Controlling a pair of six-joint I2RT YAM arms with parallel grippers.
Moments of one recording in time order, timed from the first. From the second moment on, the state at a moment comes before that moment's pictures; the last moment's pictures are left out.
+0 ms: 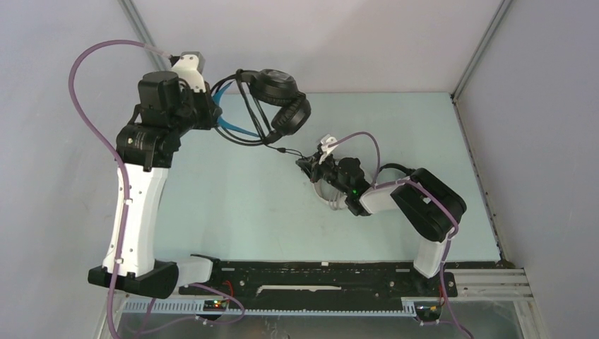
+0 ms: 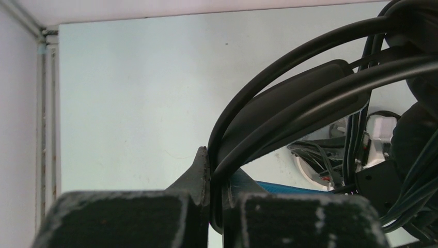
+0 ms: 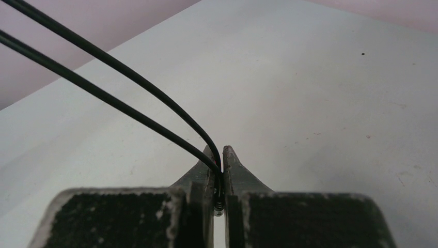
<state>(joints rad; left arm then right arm) -0.19 1.26 1.81 -0.98 0.02 -0.12 0.73 1.84 0.74 1.10 -0.15 0.19</state>
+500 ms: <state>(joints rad) -0.19 1.22 1.57 -0.83 0.39 0.11 0.56 1.63 0.74 0.85 -0.38 0.28</state>
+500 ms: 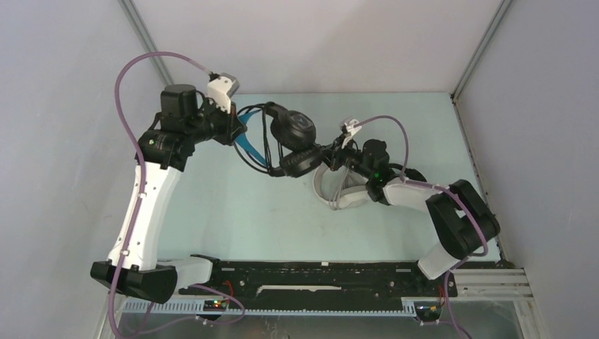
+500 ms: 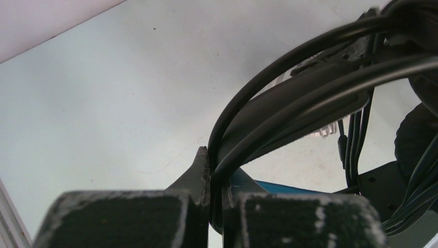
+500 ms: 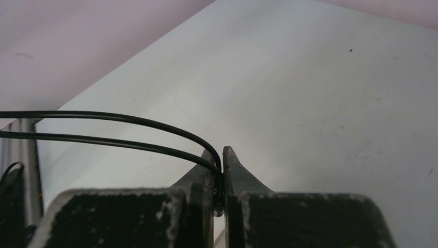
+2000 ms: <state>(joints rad) -0.46 1.56 1.24 -0.74 0.01 1.18 0.76 1.69 1.03 0.05 -0.57 0.65</state>
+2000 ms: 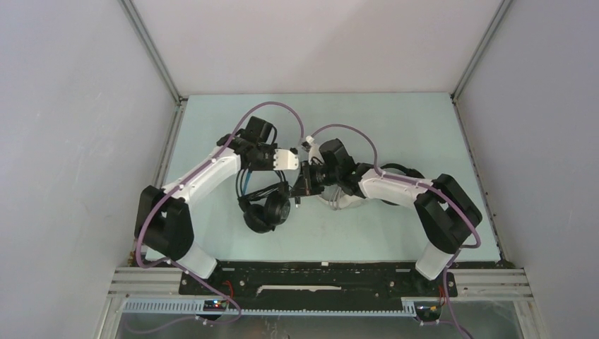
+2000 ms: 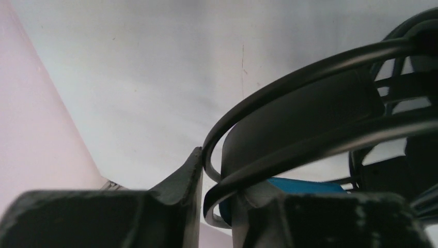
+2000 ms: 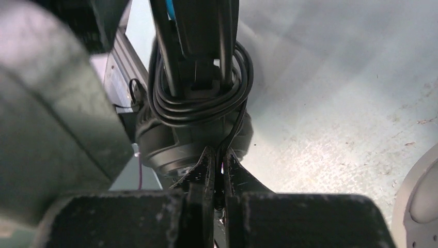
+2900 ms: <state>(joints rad) -0.45 1.38 1.06 -0.51 0.19 1.06 0.77 1.86 1.04 0.31 -0.51 0.87</state>
